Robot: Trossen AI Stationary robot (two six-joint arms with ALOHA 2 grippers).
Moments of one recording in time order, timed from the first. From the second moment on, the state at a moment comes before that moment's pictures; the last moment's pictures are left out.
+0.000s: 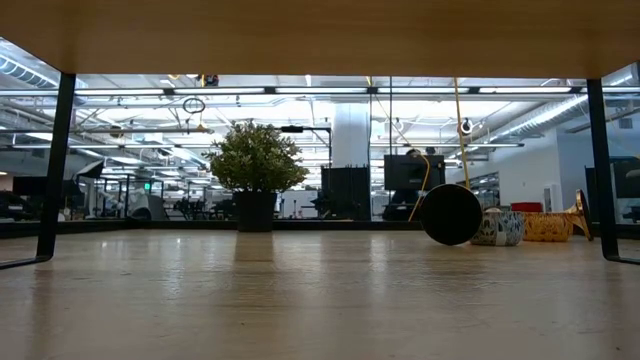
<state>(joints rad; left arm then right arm) -0.42 1.66 1.61 -1.17 0.21 -0.57 0.50 1.14 1.29 -0.62 0.52 0.59</state>
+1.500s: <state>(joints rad) -0.42 1.67 1.61 -1.15 0.23 -0.54 0.50 1.14 1.29 -0.62 0.52 0.59</state>
